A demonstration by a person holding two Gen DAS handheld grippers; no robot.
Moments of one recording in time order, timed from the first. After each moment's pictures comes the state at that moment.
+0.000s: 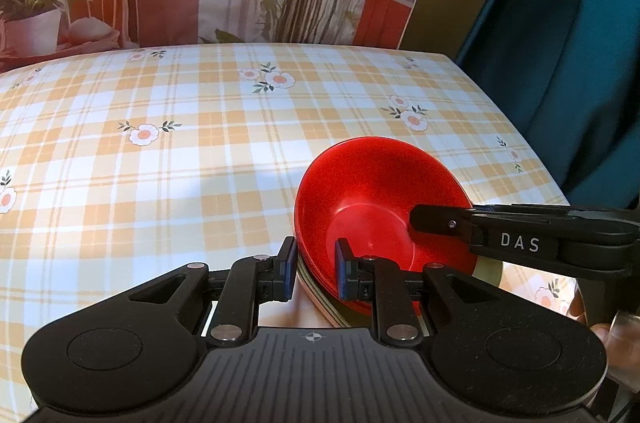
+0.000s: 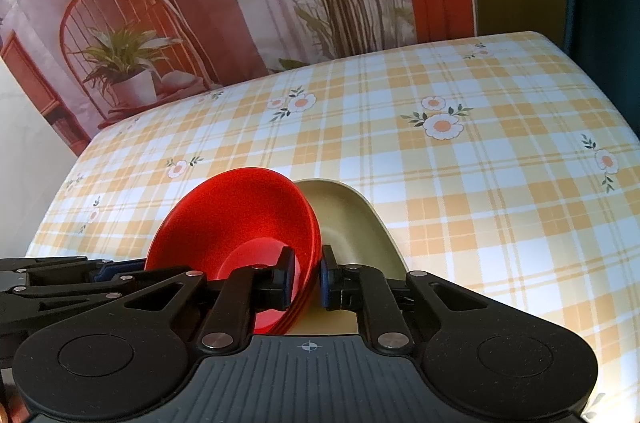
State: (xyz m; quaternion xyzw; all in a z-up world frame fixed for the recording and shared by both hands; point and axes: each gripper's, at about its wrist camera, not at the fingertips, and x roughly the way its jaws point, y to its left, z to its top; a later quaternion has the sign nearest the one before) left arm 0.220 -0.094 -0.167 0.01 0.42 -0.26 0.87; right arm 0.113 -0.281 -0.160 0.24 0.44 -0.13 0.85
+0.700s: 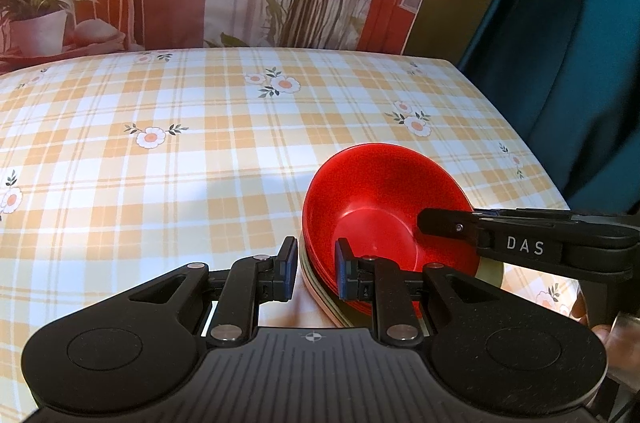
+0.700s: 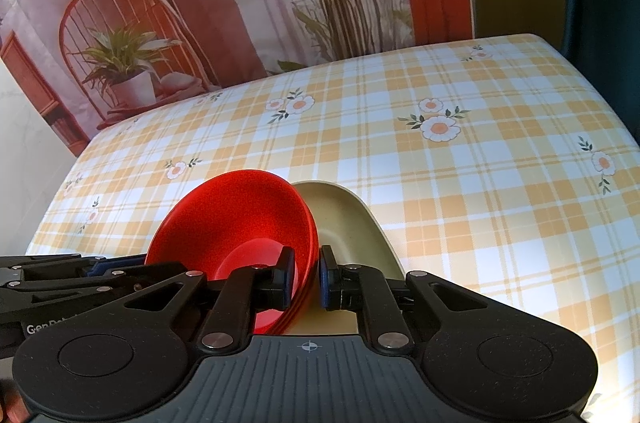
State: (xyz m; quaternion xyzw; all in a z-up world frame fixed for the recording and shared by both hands) left arm 0.220 -0.091 -0.164 0.00 0.42 -0.25 0.87; right arm 0.112 -0.283 -0.160 0.24 0.44 -0.13 0.85
